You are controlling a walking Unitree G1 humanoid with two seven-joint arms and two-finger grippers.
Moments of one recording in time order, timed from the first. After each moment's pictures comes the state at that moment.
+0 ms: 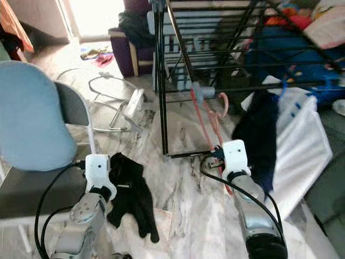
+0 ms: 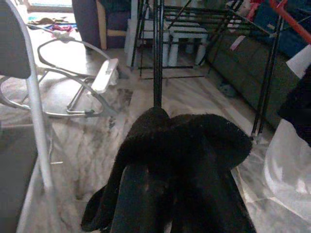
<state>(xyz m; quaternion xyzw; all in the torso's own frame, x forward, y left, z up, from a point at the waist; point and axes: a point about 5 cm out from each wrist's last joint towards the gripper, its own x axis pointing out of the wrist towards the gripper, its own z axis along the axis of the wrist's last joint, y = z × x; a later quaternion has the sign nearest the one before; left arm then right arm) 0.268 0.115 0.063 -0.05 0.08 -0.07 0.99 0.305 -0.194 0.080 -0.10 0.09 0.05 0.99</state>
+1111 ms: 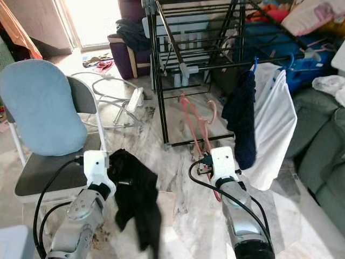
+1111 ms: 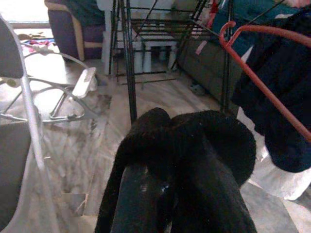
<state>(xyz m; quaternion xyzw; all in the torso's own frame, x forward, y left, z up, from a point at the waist) 0.271 0.117 0.075 -0.07 0.06 -0.11 0.99 0.296 -0.169 0.064 -0.07 0.11 0.07 0.99</state>
